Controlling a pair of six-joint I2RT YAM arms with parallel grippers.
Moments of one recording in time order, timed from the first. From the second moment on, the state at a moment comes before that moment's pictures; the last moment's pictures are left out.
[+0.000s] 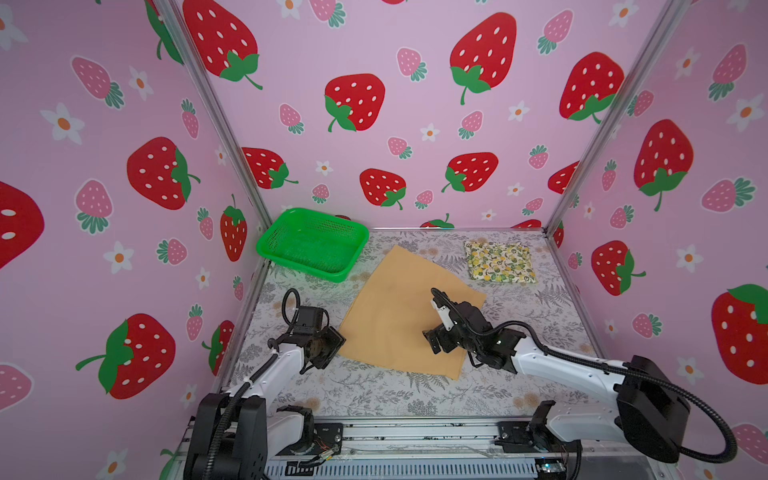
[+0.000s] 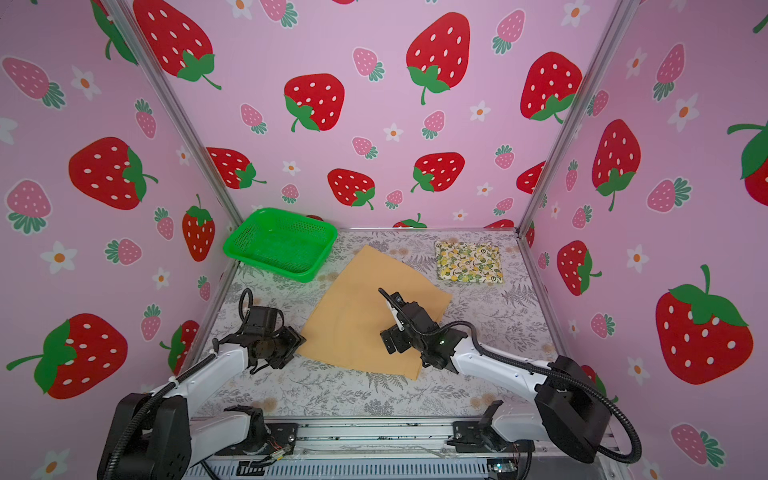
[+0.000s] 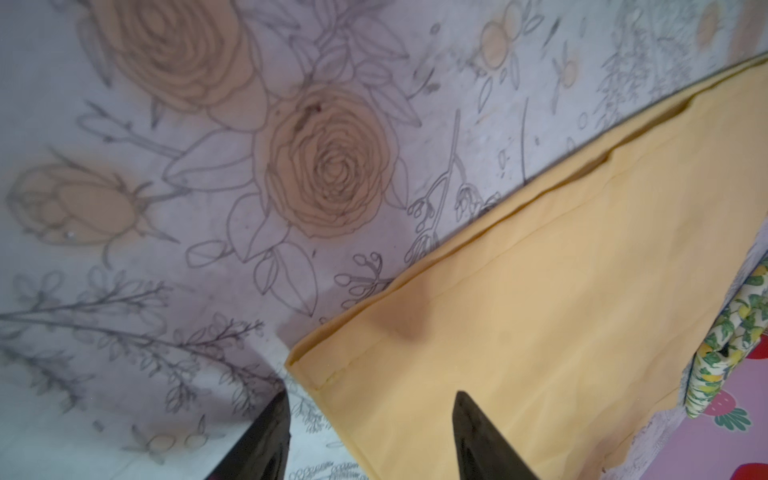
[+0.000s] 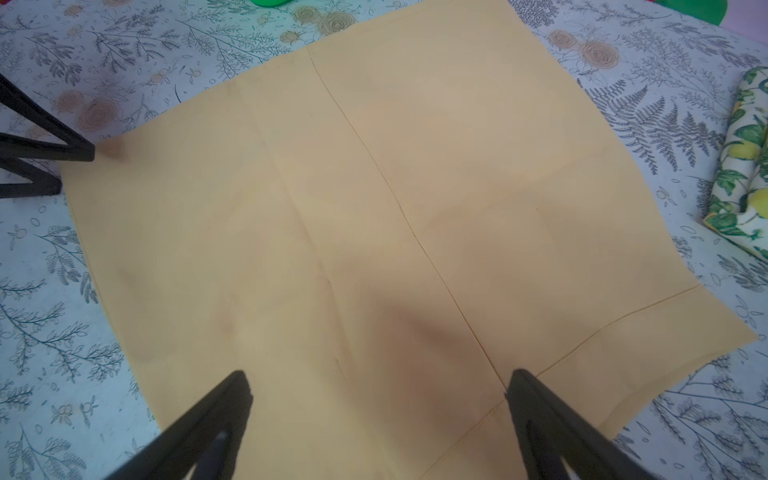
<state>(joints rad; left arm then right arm) -0.08 1.19 0.48 -0.42 0.21 -0.97 0.96 1.29 0.69 -0.12 0.17 0.15</state>
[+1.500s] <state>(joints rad) 0.01 1.51 0.92 -0.50 0.37 -0.83 1.20 1.31 0.54 -0.10 0.13 0.18</state>
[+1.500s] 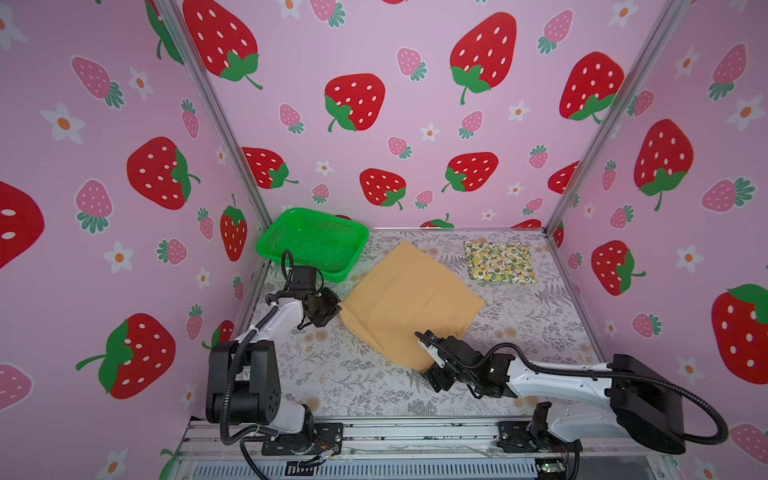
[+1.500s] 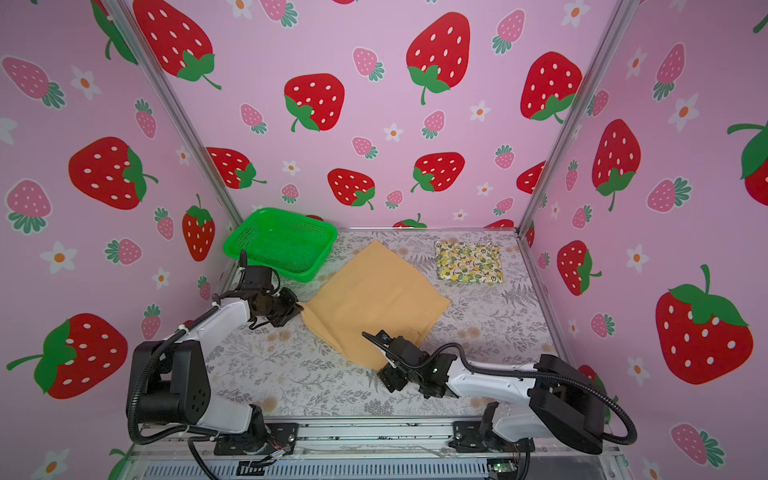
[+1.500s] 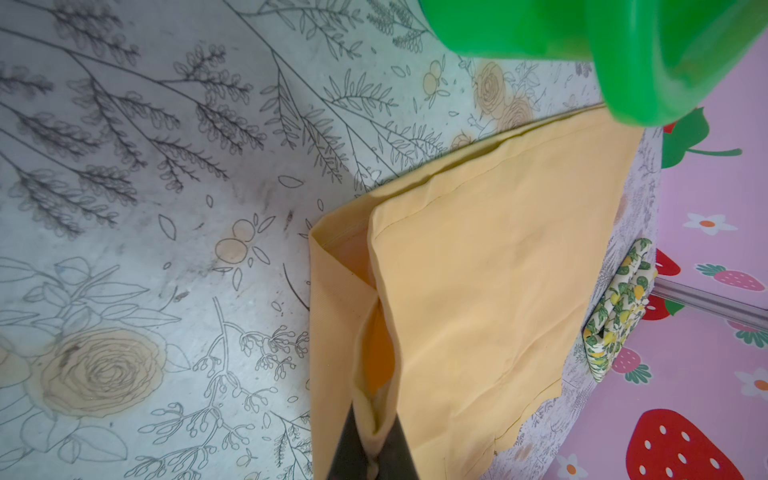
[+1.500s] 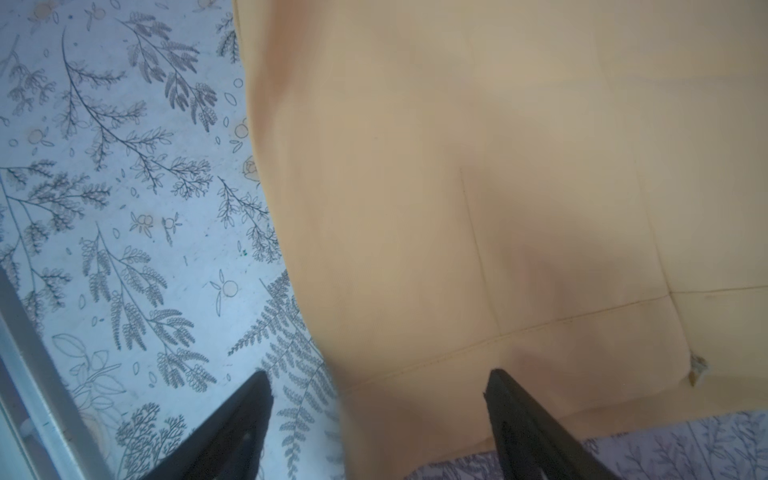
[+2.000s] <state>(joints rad) 0.01 1.58 0.98 -0.50 0.40 -0.83 1.22 1.42 0.56 -0.10 0.14 0.17</state>
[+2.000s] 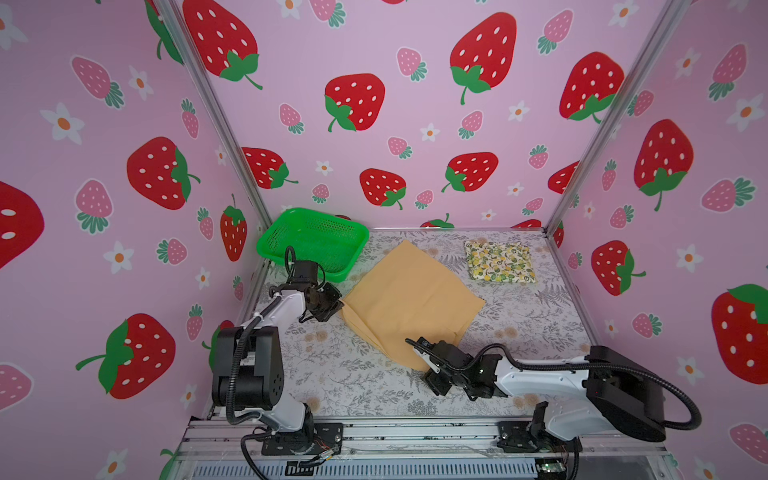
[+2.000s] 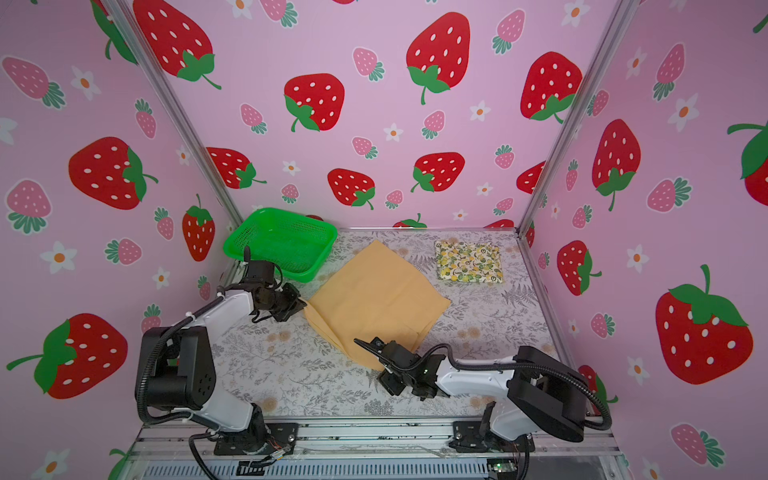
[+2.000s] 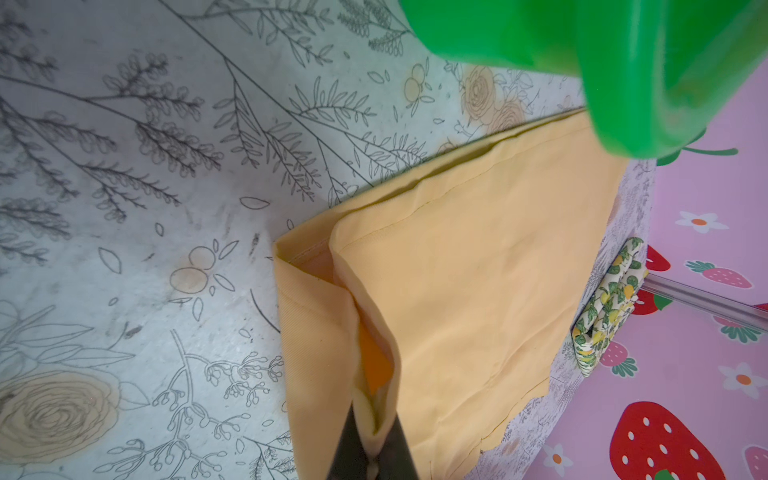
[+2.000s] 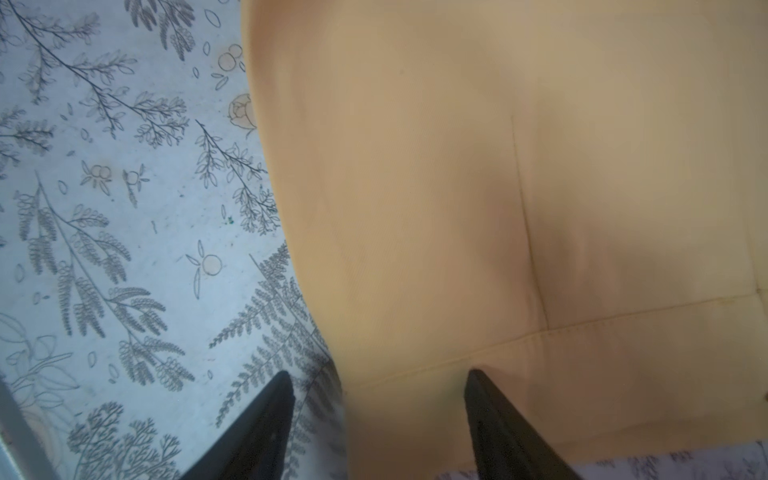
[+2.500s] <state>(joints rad) 0.02 1.61 1.03 -0.52 0.41 -0.83 1.23 1.45 0.56 -0.10 0.15 0.18</state>
